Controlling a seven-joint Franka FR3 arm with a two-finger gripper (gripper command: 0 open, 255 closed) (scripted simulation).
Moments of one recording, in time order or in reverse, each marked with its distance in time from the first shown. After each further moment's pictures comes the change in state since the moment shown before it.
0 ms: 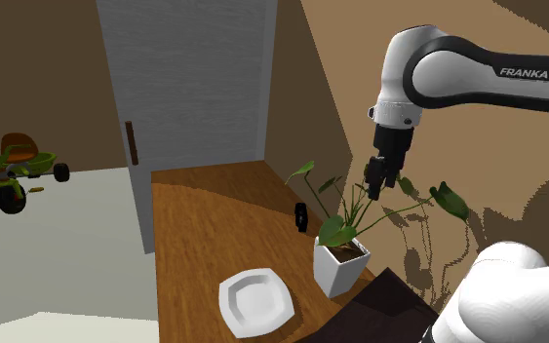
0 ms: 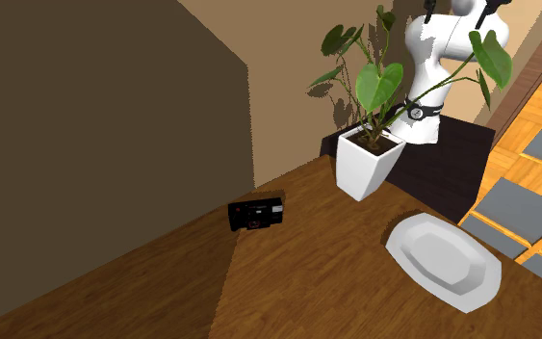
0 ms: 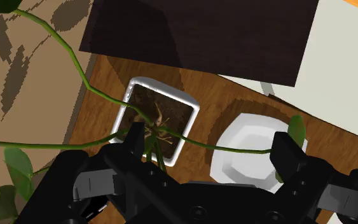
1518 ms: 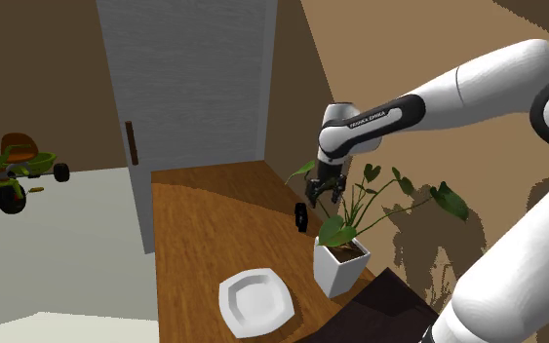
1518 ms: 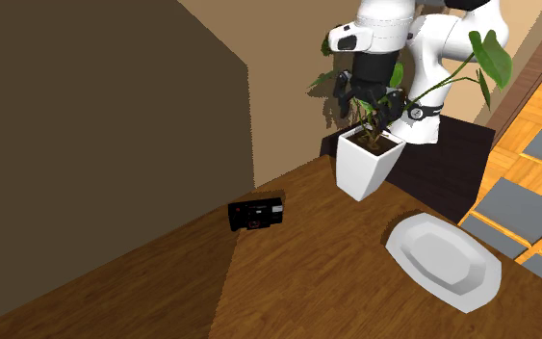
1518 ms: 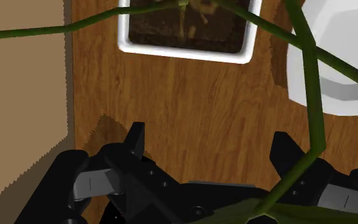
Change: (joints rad) arm -0.115 0.692 -0.053 0.086 -0.001 0.650 0.137
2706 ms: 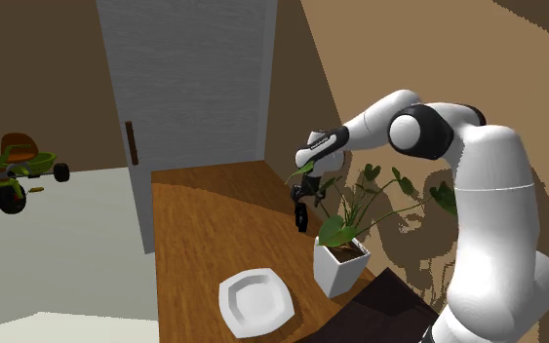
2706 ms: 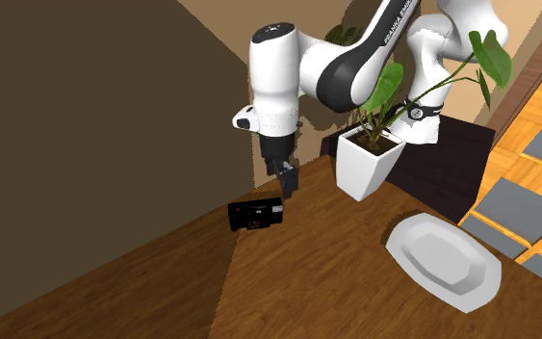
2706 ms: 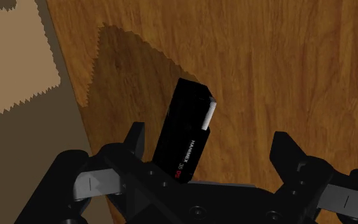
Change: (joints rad) arm -0.091 0.666 -0.060 0.509 0.087 0.194 0.053
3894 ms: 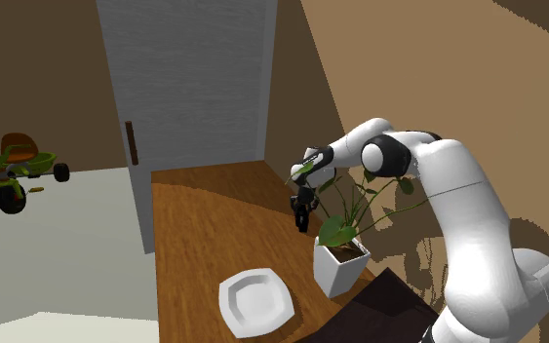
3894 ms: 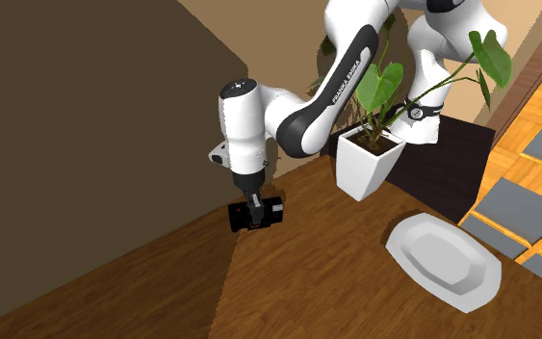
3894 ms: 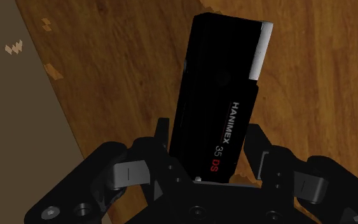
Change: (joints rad) arm -0.048 0.319 -0.001 0.296 0.042 0.035 0.022
